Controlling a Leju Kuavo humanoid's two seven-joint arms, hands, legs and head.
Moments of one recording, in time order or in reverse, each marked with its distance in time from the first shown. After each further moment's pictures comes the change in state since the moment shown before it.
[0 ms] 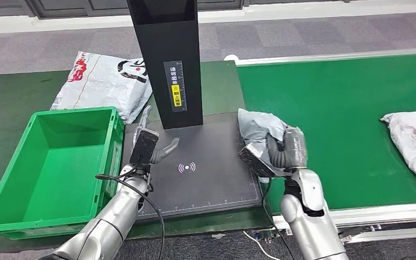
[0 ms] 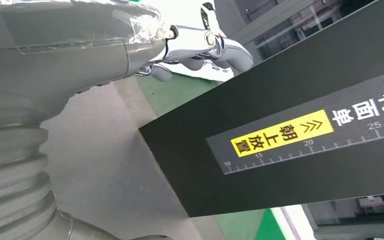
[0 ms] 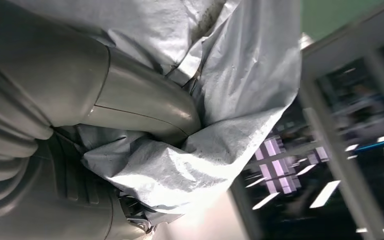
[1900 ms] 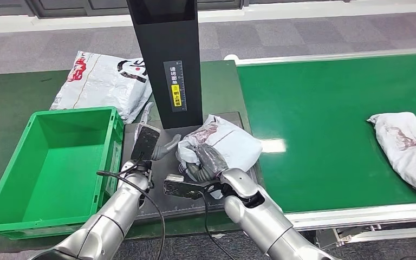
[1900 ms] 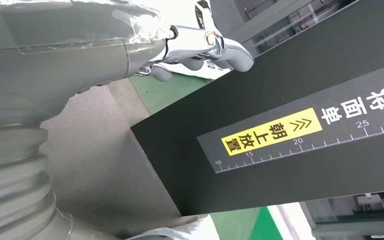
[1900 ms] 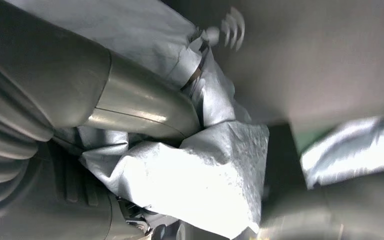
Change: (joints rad) left arm -0.030 -0.008 0.000 0.026 0.004 -0.004 0.000; right arm -0.223 0.125 0.457 0.331 -0.141 0.337 -0.018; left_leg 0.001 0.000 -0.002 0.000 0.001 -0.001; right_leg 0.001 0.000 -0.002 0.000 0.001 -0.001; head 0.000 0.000
